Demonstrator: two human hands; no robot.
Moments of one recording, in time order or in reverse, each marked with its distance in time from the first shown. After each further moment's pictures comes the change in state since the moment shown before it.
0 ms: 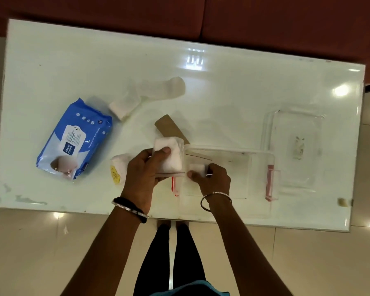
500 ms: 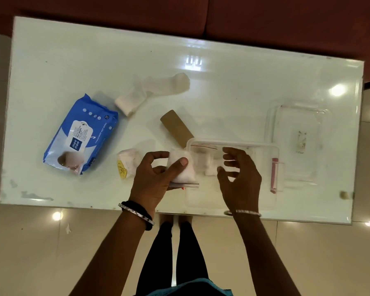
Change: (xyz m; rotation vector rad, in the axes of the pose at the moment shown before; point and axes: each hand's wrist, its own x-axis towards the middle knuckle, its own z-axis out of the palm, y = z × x) left_hand -0.024 -0.008 -0.010 0.138 -0.023 -0.043; right_hand -0.050 -0.009 -0.043 -0.016 0.287 -0.465
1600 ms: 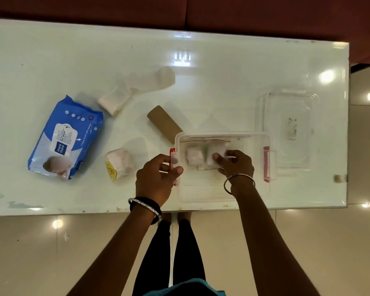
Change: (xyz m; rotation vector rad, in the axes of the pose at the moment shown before) left_hand 0.014 -0.029 0.015 0.602 0.010 0.225; right_hand 0.041 0.067 0.021 0.200 -0.031 0.644
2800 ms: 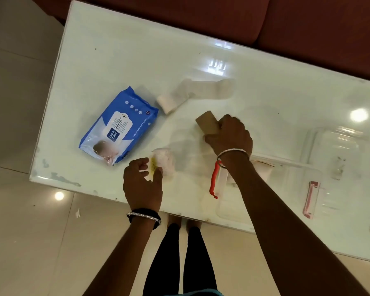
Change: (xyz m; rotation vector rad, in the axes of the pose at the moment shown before) left_hand 0.009 -0.069 -0.073 -0.136 0.626 -0.141; right_hand -0.029 -0.126 0.124 -0.835 -0.042 -0.664
